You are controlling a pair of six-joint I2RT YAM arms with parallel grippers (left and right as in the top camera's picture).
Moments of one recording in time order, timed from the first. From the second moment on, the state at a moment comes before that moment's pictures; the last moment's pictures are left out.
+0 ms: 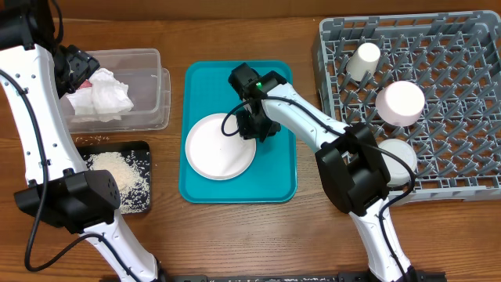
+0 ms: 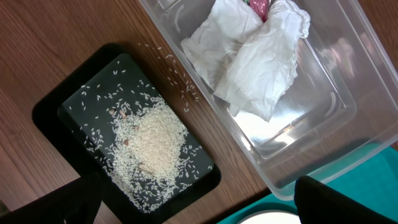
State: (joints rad) left arm 0.30 2.08 2.42 -1.69 -0.20 -0.70; right arm 0.62 2.35 1.92 -1.05 -0.09 0.43
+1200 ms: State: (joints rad) left arm 0.30 2.08 2.42 -1.69 -0.20 -0.70; right arm 0.18 2.35 2.55 -1.59 0.62 0.58
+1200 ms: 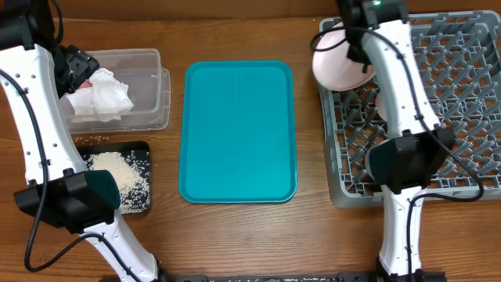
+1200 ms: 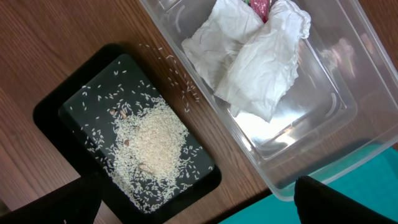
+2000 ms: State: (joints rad) left arm 0.30 2.08 2.42 -1.69 -0.20 -0.70; right arm 0.13 2.35 2.55 -1.50 0.56 0.56
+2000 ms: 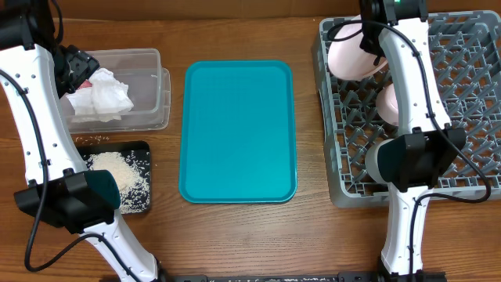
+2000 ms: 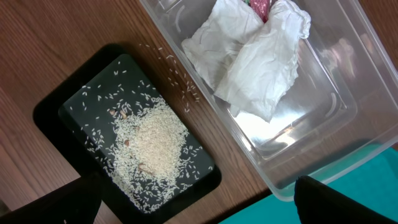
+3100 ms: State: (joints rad) left arm 0.30 2.08 2.42 -1.69 -0.20 -0.70; right arm 0.09 2.19 2.72 -1.64 -0.24 0.26
